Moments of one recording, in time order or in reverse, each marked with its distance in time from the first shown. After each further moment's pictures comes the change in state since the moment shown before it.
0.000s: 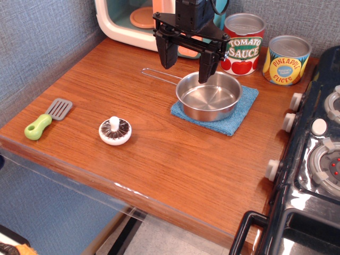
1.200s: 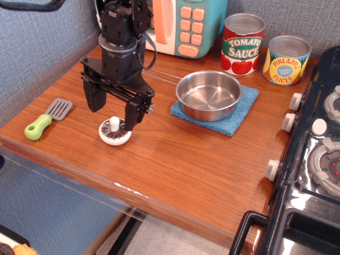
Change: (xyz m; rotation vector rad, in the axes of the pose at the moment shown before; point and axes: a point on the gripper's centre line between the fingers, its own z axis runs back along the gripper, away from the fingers) arm -0.094 0.053 -0.030 0.125 0.125 0.038
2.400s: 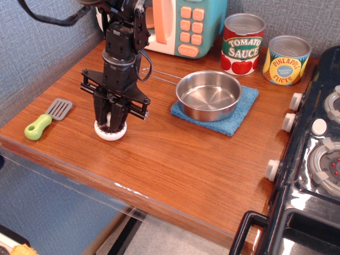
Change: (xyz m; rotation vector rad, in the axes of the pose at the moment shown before) arm 0.015 0.013 -0.039 0.002 0.086 0.064
